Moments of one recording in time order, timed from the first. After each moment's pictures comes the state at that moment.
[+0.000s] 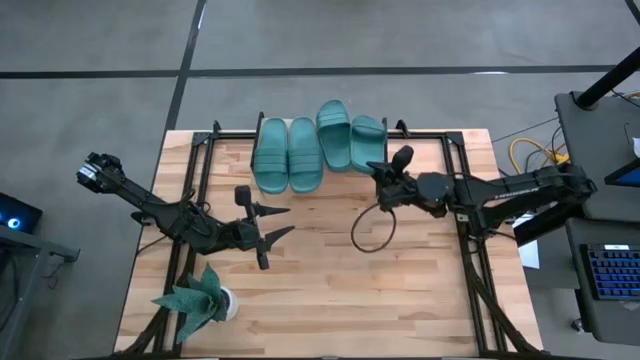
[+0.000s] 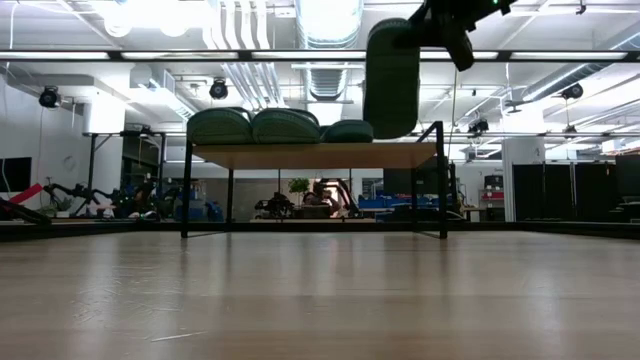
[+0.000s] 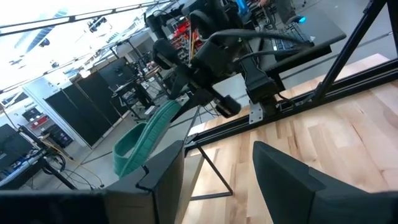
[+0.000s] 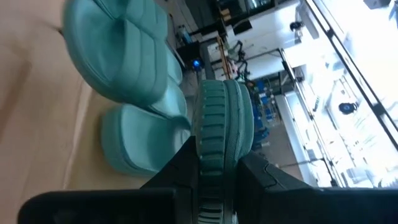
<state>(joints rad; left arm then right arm) -0.51 1.09 0.86 0.21 -0.82 0.47 0.09 1.11 0.80 0.11 0.72 -1.05</state>
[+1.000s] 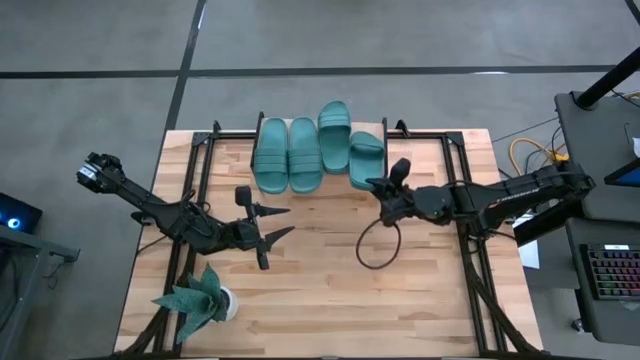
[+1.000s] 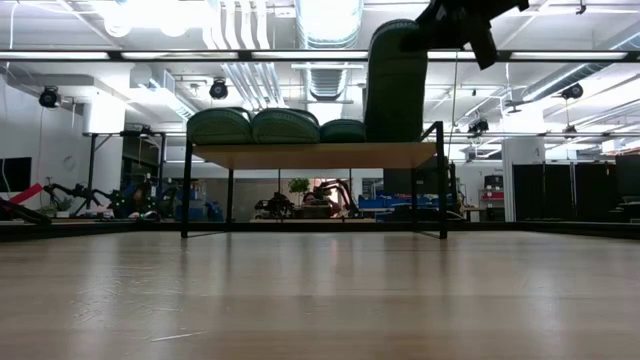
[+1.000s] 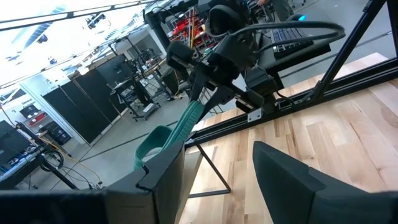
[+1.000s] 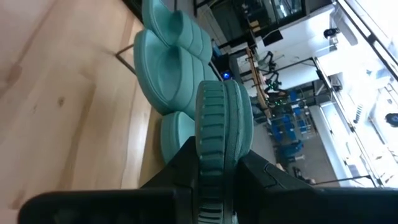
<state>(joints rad) -0.51 1.09 0.86 0.20 -0.82 0.45 0.19 1.11 0.80 -0.02 0.71 -0.89</state>
